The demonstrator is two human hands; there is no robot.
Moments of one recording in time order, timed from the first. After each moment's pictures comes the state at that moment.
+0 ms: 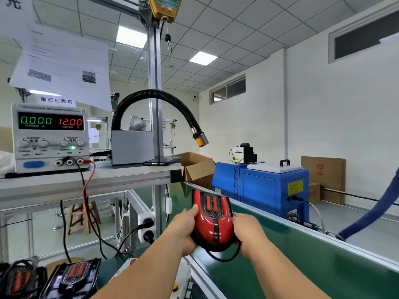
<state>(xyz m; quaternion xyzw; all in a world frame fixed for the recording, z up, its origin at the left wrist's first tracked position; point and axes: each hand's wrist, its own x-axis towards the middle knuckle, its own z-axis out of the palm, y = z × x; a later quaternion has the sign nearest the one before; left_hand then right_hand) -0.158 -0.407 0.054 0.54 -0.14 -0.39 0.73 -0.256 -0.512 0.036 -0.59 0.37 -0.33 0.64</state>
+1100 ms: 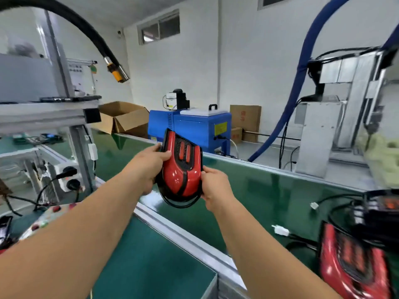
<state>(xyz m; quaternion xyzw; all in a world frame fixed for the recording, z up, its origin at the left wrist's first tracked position) -0.239 -0.422 0.046 0.61 -0.33 -0.35 0.63 -0.370 -0.479 -0.005 -0.48 0.36 -0.45 0.66</state>
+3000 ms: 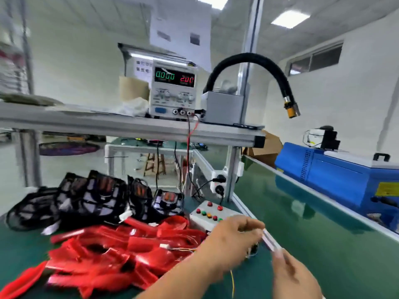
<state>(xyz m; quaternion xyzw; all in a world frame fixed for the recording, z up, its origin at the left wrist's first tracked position) -0.229 -0.235 -0.007 0.69 -0.37 -0.20 0.60 -0.322 -0.333 -0.047 -0.72 0.36 -0.39 0.44</state>
